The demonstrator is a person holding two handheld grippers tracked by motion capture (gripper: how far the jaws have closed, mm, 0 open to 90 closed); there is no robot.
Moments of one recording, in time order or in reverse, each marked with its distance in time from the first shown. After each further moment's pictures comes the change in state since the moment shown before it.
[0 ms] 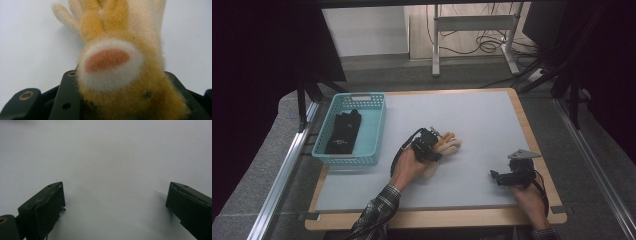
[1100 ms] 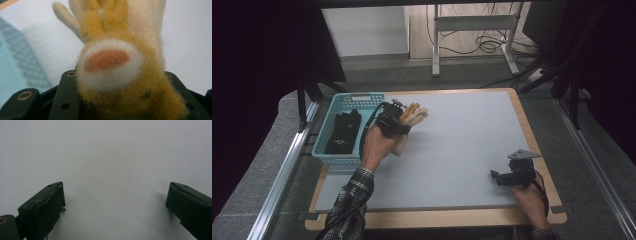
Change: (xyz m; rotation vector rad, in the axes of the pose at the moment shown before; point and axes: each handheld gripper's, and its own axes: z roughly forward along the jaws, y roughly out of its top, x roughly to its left) left arm 0.083 -0.007 -0.097 -0.062 0.177 -0.187; right arm 0.000 0.000 0.000 0.000 0.001 0.001
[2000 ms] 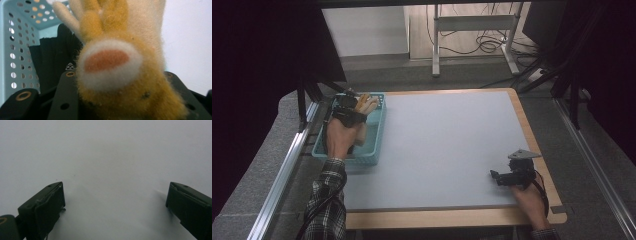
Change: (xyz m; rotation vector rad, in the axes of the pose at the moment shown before) left arm 0.112 -0.038 -0.026 0.048 0.232 -0.267; right arm 0.000 0.000 0.000 0.000 0.000 0.000
